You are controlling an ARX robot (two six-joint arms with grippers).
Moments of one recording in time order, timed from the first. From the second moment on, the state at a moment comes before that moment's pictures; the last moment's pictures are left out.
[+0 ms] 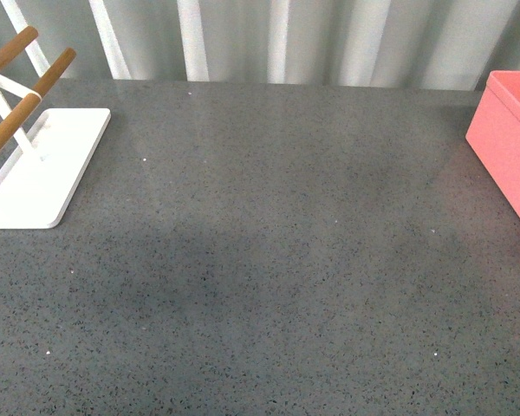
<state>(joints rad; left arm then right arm) 0.00 0.00 0.02 0.00 0.00 0.00 0.00 0.87 0.38 0.48 -0.02 -0.07</state>
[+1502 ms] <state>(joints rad) 0.00 0.00 0.02 0.00 0.00 0.00 0.00 0.21 0.02 0.21 0.00 -0.01</state>
